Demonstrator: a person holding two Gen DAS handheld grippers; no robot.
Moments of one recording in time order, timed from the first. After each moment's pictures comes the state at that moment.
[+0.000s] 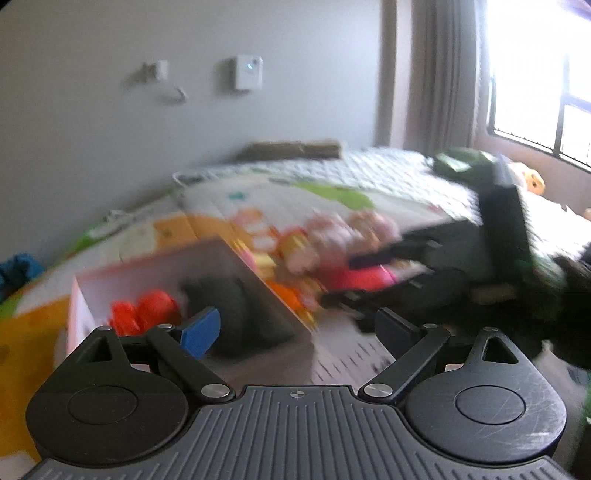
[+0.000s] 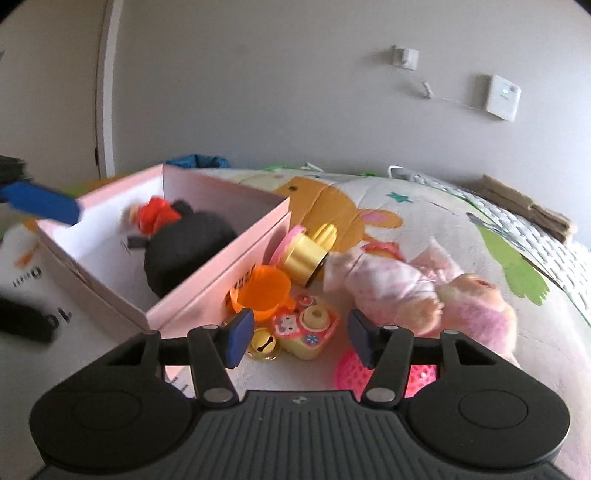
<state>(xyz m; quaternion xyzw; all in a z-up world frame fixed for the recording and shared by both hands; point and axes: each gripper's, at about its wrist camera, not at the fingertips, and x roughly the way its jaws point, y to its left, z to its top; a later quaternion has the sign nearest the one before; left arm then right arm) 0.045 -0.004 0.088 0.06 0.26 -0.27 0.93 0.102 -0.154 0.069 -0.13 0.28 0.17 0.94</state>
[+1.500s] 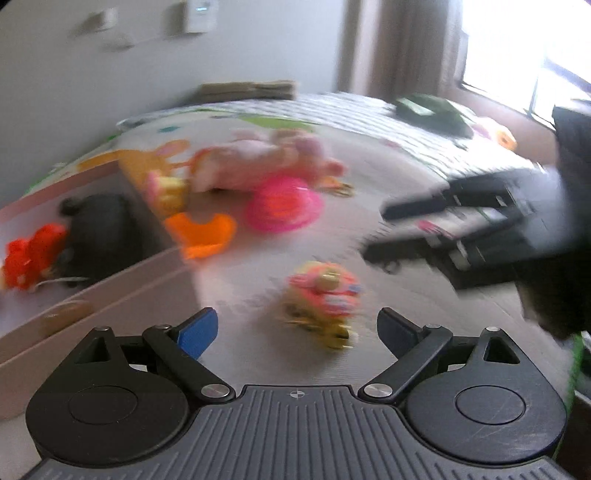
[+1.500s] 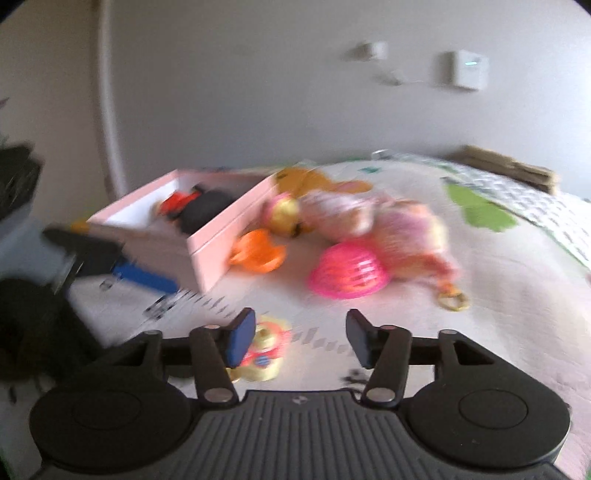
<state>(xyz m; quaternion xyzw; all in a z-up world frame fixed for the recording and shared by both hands) 0.044 -0.079 0.029 0.09 0.33 -0.33 0.88 -0.009 -0.246 0.085 -0.04 0.28 0.16 0.95</state>
